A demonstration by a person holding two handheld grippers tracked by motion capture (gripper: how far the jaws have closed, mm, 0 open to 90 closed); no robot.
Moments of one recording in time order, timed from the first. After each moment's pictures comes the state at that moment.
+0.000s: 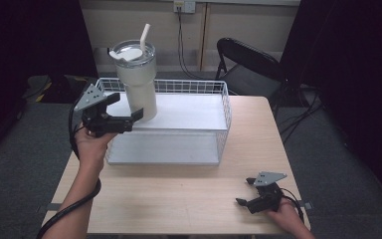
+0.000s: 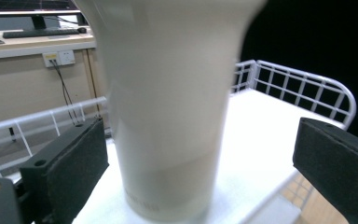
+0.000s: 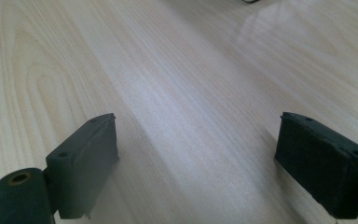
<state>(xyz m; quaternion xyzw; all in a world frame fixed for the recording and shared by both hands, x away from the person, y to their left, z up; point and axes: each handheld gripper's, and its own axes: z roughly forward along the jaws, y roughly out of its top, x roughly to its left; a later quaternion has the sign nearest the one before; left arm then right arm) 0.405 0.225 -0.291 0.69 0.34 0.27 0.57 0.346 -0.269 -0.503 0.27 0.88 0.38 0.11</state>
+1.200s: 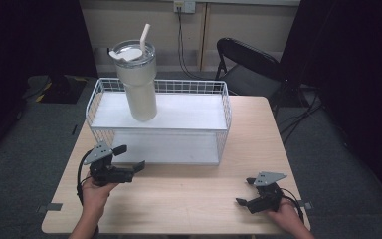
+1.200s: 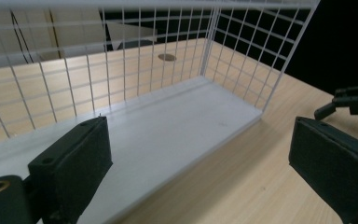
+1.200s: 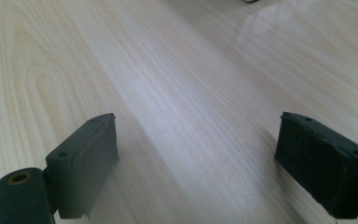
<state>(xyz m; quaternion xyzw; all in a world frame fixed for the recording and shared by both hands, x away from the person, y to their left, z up) 0.353 0.232 -0.424 0.73 0.37 0.17 0.55 0.346 -0.268 -0.503 0.27 0.88 0.38 0.11</state>
